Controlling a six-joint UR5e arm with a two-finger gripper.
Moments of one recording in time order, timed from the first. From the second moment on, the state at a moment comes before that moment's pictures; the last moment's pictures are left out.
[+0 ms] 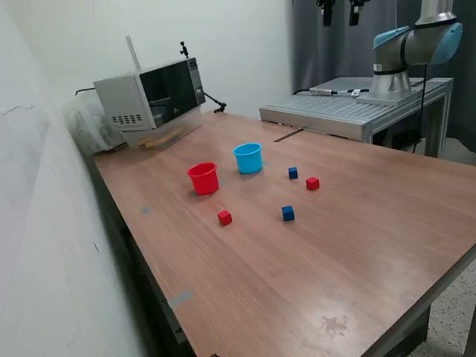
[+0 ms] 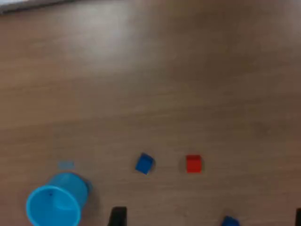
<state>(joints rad) 0.14 -1.60 1.68 -1.75 -1.68 3.43</state>
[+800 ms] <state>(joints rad) -0.04 -1.28 1.85 -2.18 -1.69 3.55</state>
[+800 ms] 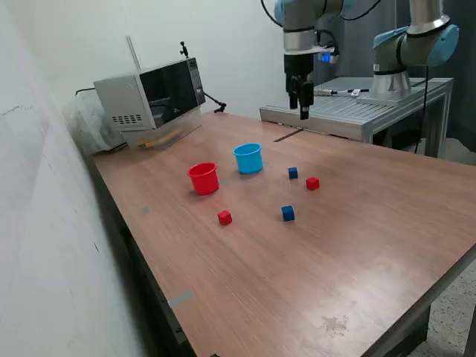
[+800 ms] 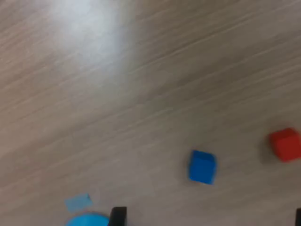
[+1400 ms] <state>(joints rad) -0.06 -1.17 1.91 -2.34 -1.68 3.60</state>
